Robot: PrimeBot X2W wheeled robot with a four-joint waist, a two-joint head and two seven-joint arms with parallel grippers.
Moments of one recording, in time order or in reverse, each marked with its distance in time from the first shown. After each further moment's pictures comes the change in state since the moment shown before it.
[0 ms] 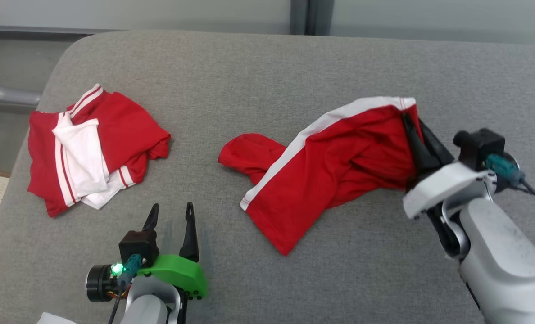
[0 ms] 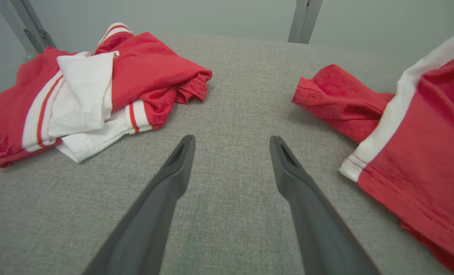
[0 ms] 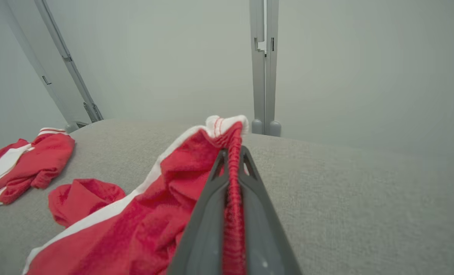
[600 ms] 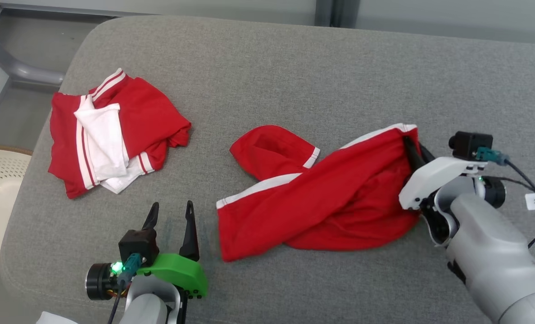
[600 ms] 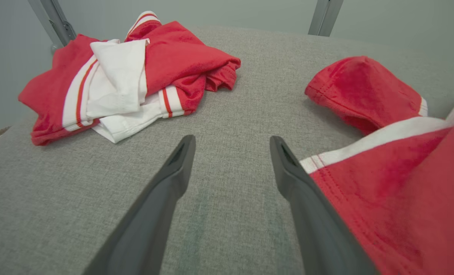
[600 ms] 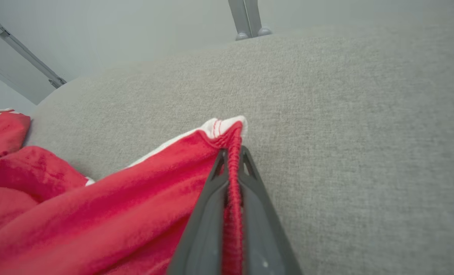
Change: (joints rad) left arm 0.001 0.000 0.005 -0.004 0.005 -0.006 0.000; right arm -0.170 0.069 0.099 0.490 0.291 0.000 0.010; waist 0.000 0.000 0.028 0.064
